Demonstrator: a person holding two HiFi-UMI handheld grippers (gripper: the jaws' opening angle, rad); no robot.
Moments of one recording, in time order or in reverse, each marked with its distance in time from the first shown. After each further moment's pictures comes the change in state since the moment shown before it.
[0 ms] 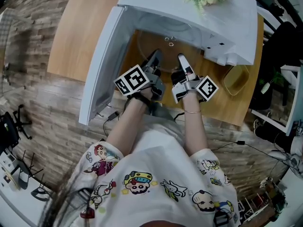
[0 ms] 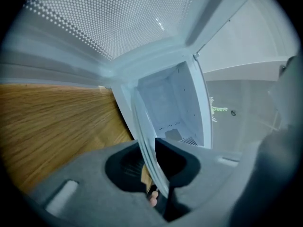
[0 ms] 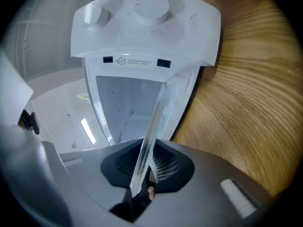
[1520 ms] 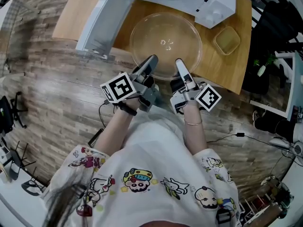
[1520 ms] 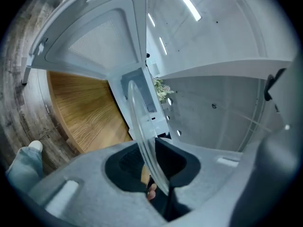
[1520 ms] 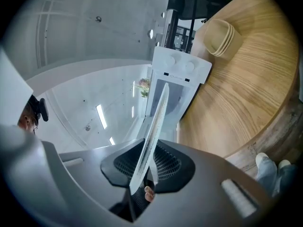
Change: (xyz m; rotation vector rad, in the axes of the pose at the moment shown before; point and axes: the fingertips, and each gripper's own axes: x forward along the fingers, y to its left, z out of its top) left arm -0.210 -0.100 -0.124 0.033 0.074 -0.143; right arm -0.205 0.112 -0.114 -0.141 0.083 0.078
